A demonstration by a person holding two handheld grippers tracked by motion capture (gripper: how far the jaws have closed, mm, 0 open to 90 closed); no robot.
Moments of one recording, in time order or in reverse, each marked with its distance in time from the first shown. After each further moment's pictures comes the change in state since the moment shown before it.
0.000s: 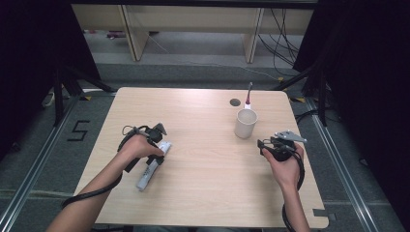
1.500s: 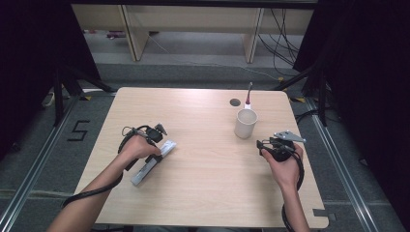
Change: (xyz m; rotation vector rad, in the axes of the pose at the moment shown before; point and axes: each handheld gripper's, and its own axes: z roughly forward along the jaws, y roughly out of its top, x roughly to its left) left arm 0.004 -0.002 0.004 -0.054 -0.045 0.053; right arm -0.001 0.000 0.001 0.004 0.025 -0.021
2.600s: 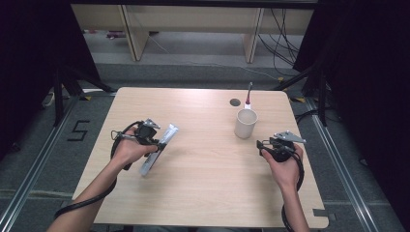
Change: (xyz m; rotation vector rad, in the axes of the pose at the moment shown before) left arm 0.001 -0.019 -0.035 -0.459 -0.027 0.088; right arm 0.001 -0.001 -0.001 -0.007 -0.023 -0.007
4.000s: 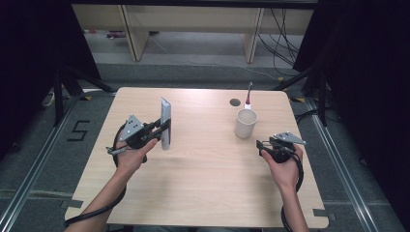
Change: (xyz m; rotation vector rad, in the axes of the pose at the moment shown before) left arm -0.018 -0.011 -0.017 -0.826 0.024 -0.009; right arm 0.005 -0.002 -0.001 -0.020 0.002 0.030
